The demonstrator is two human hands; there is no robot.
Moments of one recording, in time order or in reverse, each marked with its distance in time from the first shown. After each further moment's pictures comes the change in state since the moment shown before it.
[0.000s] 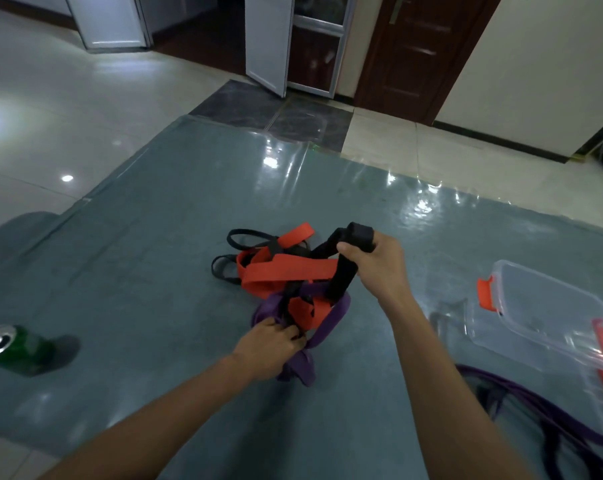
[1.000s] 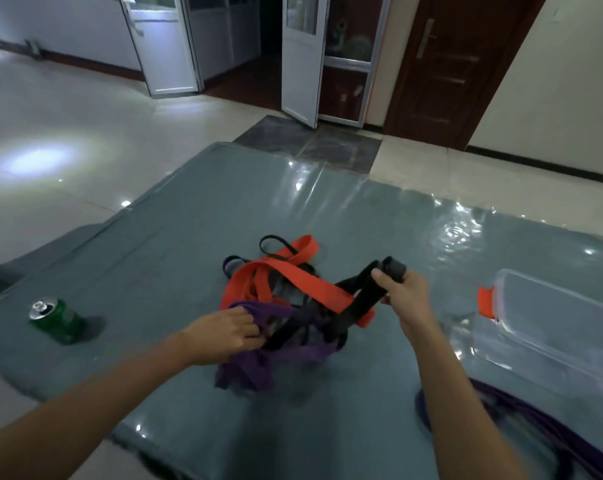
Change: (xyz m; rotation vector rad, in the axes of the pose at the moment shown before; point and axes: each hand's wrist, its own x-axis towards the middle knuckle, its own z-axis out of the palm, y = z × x) left_hand -0.065 -0.005 -0.036 0.241 0.106 0.140; right_hand -0.013 0.090 -0.078 0.286 -0.023 0.129
